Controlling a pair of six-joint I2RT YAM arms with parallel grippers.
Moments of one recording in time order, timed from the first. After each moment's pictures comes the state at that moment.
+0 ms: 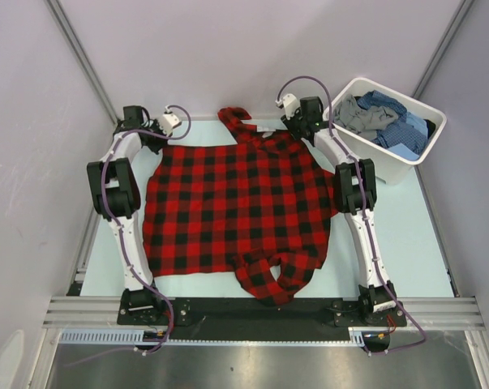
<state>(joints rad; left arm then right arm) 0.14 2.32 1.91 -0.45 0.50 0.94 0.26 2.64 2.36 -0.29 -0.15 -0.49</state>
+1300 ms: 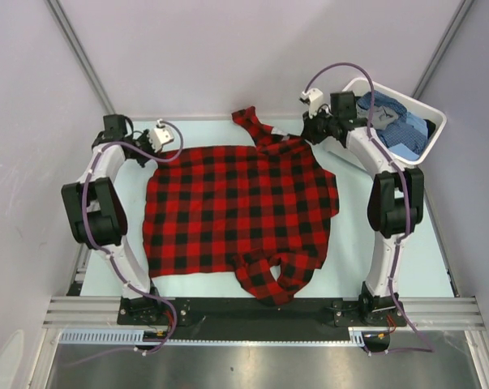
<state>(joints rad) 0.20 1.91 1.53 -0.54 0.61 1.20 0.18 2.05 1.79 -0.38 -0.48 -0.35</state>
